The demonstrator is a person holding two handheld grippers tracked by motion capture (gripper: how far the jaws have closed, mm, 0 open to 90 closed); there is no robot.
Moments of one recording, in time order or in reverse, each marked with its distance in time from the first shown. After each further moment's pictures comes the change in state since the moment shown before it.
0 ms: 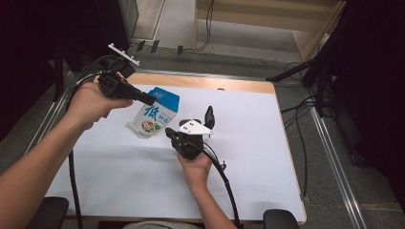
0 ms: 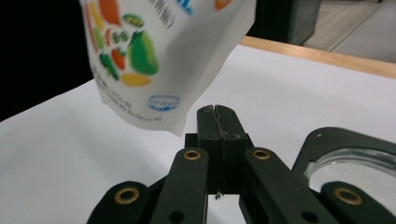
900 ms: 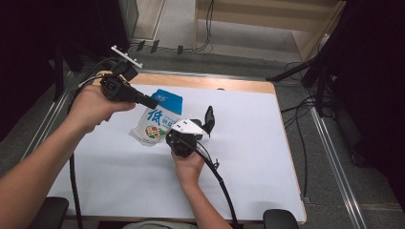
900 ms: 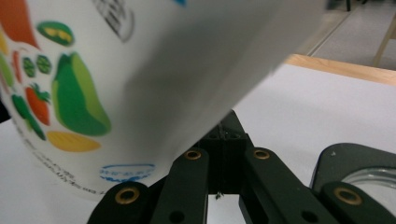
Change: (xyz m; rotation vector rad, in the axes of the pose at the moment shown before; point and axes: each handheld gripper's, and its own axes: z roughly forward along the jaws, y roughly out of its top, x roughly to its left) left arm -0.008 0.000 0.005 0.007 -0.015 -0.020; right arm 0.009 -0.002 0.022 -0.036 -0.080 0.009
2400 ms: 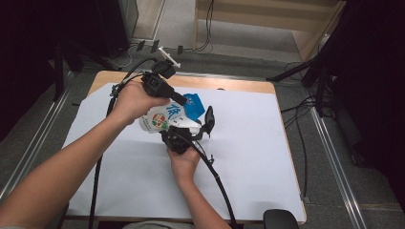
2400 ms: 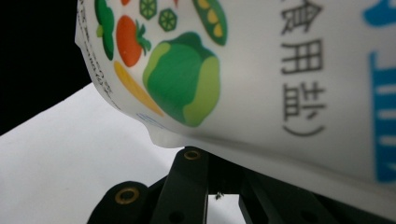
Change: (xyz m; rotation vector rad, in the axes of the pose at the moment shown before) left arm -0.005 0.053 0.071 0.071 0.037 -0.015; right arm -0.004 -0.001 0.022 0.051 0.063 0.080
